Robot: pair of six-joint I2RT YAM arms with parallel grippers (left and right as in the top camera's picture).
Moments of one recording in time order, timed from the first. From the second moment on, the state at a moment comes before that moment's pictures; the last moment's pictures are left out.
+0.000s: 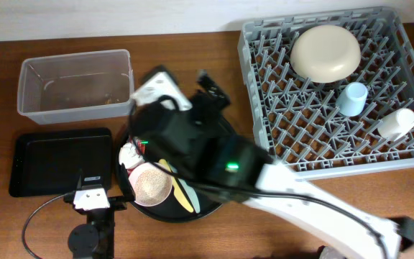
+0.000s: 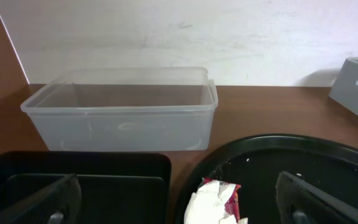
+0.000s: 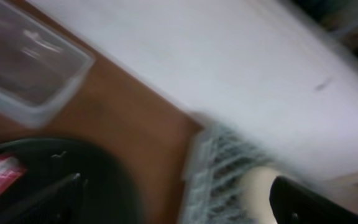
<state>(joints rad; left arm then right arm) 0.06 0.02 0.01 -0.08 -0.03 0.01 1.03 1.65 1.87 -0.89 0.80 0.00</state>
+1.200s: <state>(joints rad) 0.06 0.02 0.01 -0.08 -0.03 0.01 0.75 1.97 1.53 -1.01 -0.37 0.43</state>
